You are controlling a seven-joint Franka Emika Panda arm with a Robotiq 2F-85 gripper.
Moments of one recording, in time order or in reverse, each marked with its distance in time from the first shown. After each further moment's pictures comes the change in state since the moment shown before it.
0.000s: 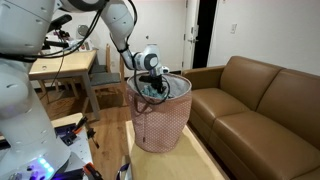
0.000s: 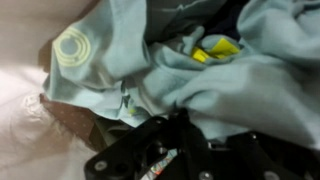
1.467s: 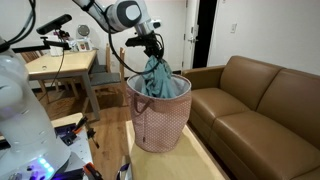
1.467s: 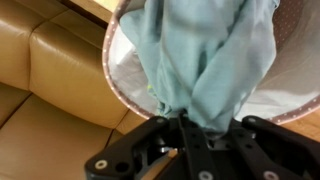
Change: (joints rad) arm -0.093 -0.723 0.010 -0.368 0.024 -0.035 0.000
